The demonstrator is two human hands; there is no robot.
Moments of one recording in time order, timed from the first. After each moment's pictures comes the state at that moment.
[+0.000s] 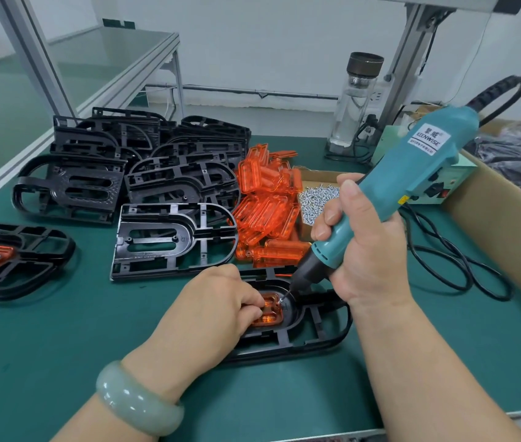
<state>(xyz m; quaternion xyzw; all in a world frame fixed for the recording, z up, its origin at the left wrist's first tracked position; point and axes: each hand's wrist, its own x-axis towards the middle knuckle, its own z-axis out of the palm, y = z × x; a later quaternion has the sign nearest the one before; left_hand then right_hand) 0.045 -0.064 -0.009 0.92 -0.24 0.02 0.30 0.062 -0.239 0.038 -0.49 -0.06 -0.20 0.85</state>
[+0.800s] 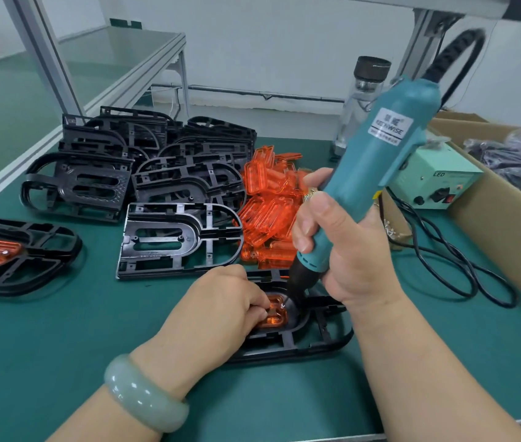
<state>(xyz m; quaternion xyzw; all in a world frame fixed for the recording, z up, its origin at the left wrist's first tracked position) 0.046 -0.063 -0.006 0.92 -0.28 0.03 0.28 0.066 -0.225 0.041 -0.54 -0.18 -0.11 0.81</state>
